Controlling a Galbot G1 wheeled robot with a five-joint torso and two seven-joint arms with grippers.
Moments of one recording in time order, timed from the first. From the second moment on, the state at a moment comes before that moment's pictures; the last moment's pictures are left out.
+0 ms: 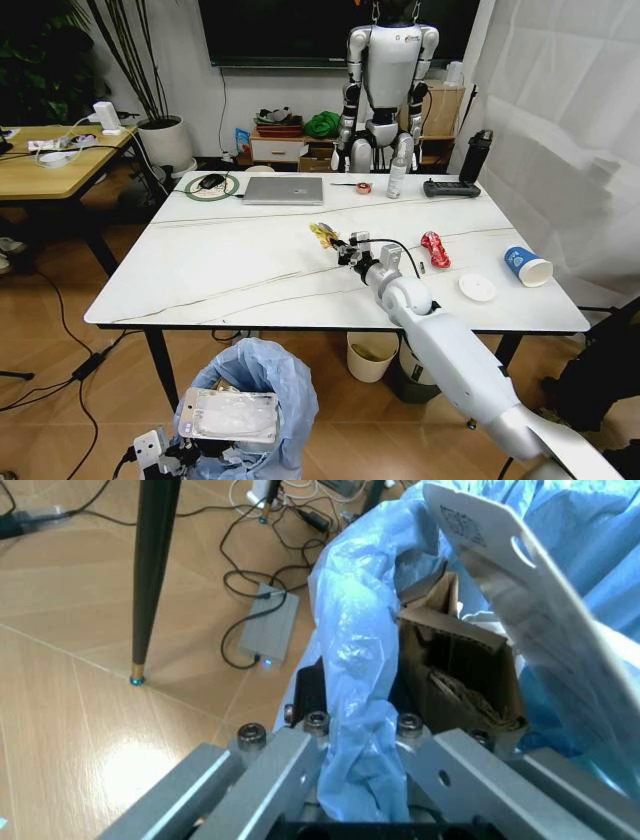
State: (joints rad) left arm 2.03 -1.39 -0.63 -2.24 -0.66 0.19 -0.20; right arm -0.65 1.18 -0.08 1.46 0.77 -0.14 -0.17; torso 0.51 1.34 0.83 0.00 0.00
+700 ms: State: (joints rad) left arm 2.03 -1.38 -0.66 -2.26 -0.68 0.19 -0.20; right arm -0.84 0.93 -0.53 1.90 0.69 0.04 -0.29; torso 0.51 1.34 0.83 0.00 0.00
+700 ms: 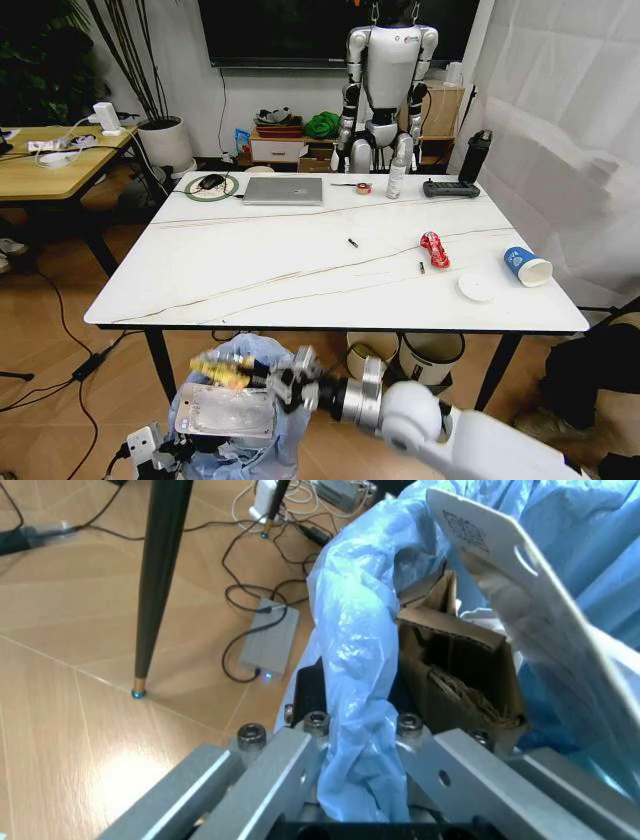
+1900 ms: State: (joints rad) left arm 2.03 -1.39 -0.63 -2.25 -0.66 0.19 -0.19; right arm -0.54 1.19 -0.06 1.38 0.64 -0.33 -0.03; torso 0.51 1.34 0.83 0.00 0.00
